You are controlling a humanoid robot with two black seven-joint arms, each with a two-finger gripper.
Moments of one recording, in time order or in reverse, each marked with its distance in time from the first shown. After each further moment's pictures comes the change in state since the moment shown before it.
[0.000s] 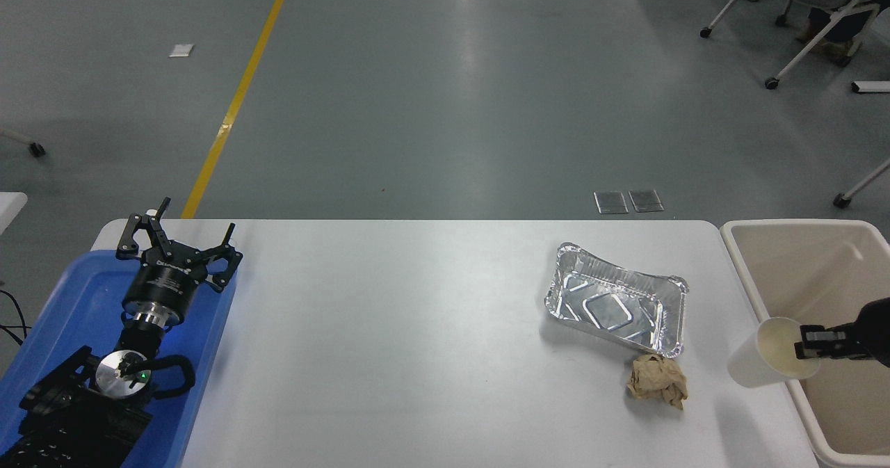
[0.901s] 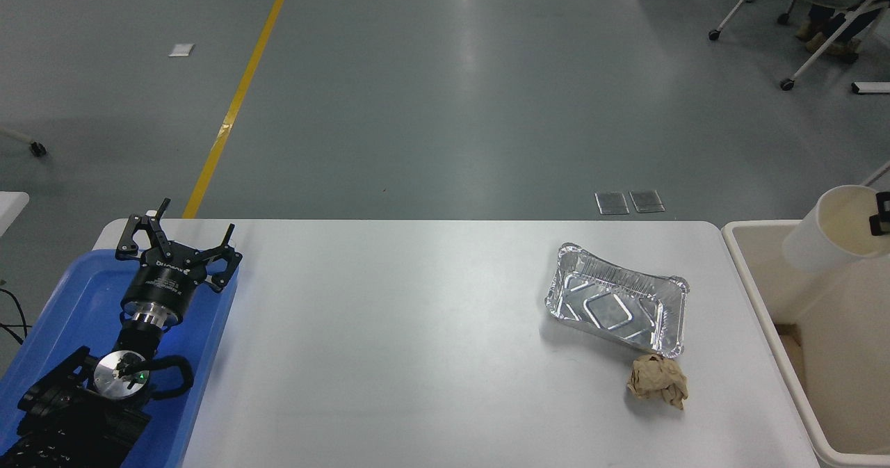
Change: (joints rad) left arm 0.003 0.003 0.001 -0.001 0.000 0.000 0.000; right arm 0.431 0.170 -0.313 0.034 0.129 0.080 0.034
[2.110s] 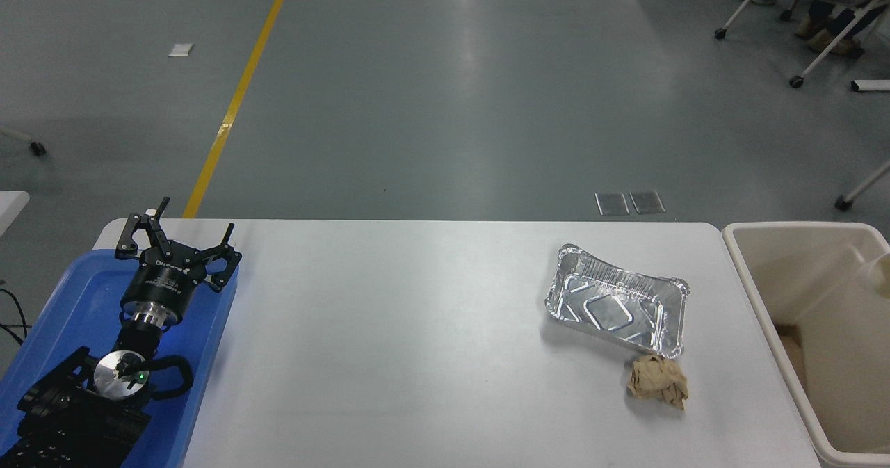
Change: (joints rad) left arm -0.003 0.000 -0.001 0.001 -0.001 0.000 -0.002; right arm -1.673 -0.001 0.797 -1.385 0.411 -0.192 -0.068
